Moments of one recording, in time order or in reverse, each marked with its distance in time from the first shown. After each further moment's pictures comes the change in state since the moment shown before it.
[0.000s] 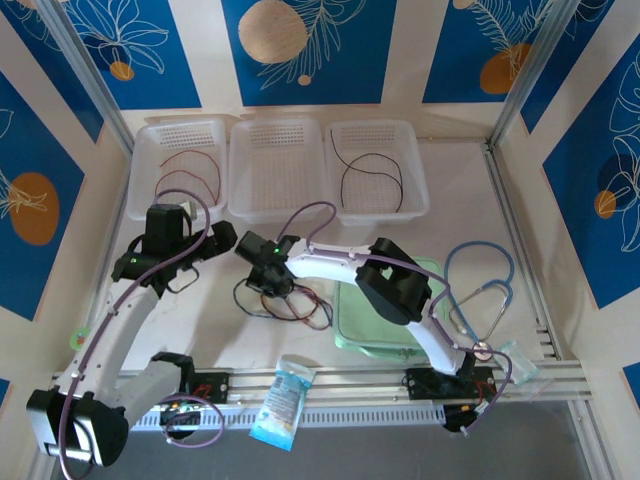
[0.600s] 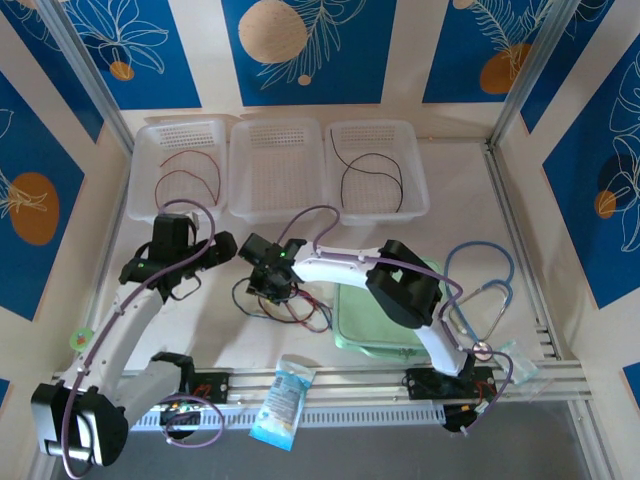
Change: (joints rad) left arm -0.002 0.002 -0.092 0.038 -0.039 0.000; right arm 0.018 -0.078 -0.084 0.053 -0.058 0.001
